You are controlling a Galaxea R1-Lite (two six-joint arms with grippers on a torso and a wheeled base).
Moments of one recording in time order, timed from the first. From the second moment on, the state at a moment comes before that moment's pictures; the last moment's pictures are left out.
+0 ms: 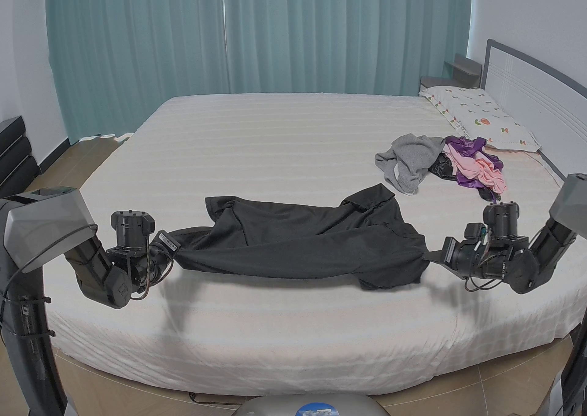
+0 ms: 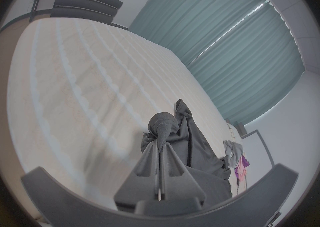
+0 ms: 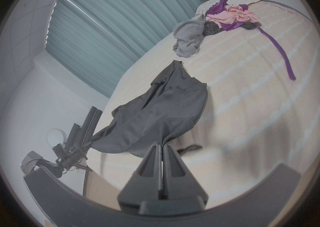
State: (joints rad) left arm -0.10 2.26 -0.78 -0.95 0.10 -0.94; right arm 0.10 2.12 -0.70 -0.82 0.38 0.55
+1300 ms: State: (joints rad) left arm -0.20 2.02 -0.49 -0.55 0.10 -0.60; right arm -0.06 1.87 -0.37 -0.52 0.49 0.22
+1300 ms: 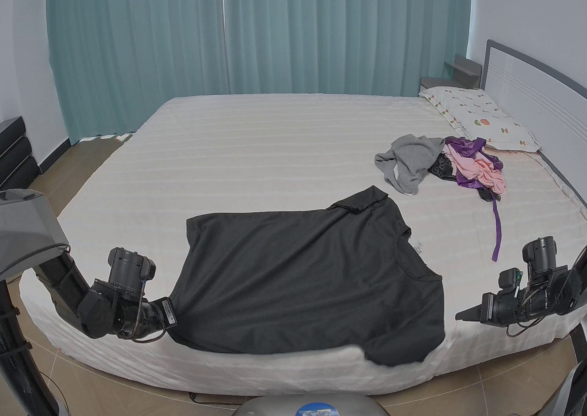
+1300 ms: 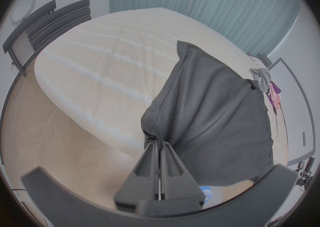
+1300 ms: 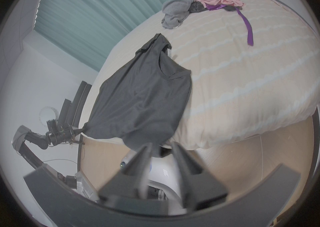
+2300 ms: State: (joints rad) left arm -0.22 2.06 -0.50 -0.55 0.10 -0.61; right arm 0.01 2.19 -0.65 -0.60 0.44 0.29
